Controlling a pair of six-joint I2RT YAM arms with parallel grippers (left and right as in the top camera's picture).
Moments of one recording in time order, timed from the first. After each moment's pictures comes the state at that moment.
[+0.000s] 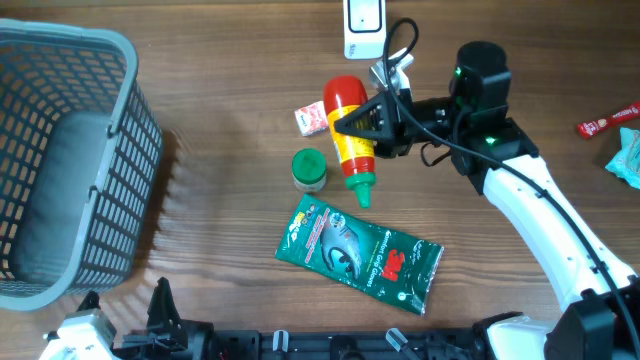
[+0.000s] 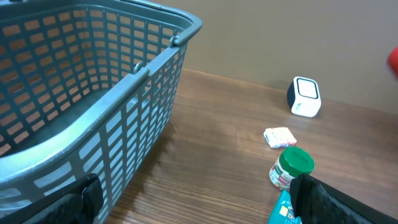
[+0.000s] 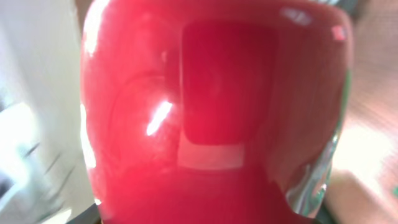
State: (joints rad) left arm -0.14 0.01 0.98 -1.24 -0.24 -0.24; right arm 0.27 1.49 1.09 0.01 -1.34 1.04
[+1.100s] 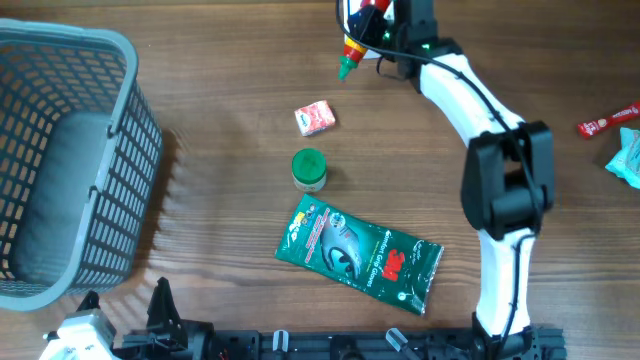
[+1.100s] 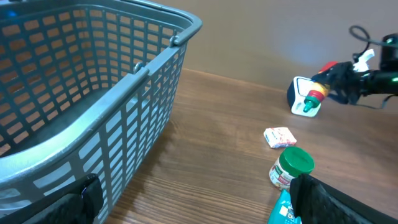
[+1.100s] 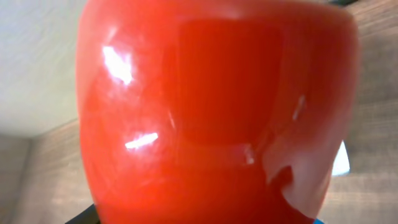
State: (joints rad) left arm -0.14 0.01 0.98 -1.24 -0.24 -0.24; right arm 0.27 2.29 1.85 -0.17 -0.20 0.64
